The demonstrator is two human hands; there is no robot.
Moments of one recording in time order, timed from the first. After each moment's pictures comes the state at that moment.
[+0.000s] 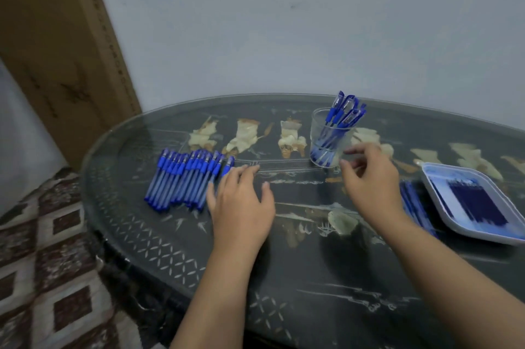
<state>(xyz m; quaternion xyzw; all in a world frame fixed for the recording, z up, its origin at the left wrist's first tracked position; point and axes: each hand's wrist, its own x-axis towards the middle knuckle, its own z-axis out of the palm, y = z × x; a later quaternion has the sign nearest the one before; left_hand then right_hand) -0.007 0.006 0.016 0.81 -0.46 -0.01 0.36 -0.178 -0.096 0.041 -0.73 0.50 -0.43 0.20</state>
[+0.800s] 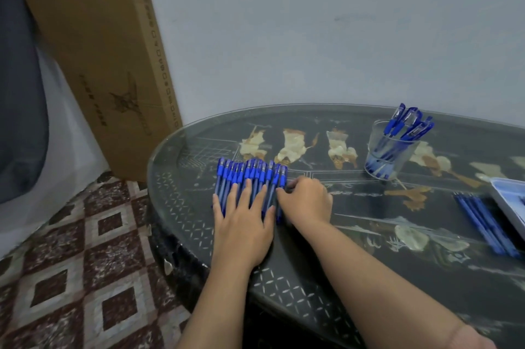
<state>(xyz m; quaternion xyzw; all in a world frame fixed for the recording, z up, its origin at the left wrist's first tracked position) 0.096 0.051 -0.009 0.84 -0.52 -0.01 0.16 0.018 -0.051 -0.001 -0.74 0.61 -0.24 0.17</state>
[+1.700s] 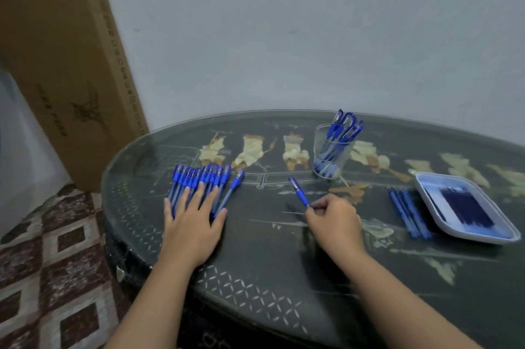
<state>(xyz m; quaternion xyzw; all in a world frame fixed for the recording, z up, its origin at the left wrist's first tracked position) 0.097 0.048 -0.006 0.85 -0.51 -0.02 0.14 -0.128 -0.040 0.016 -0.70 0.62 -0.28 0.23</state>
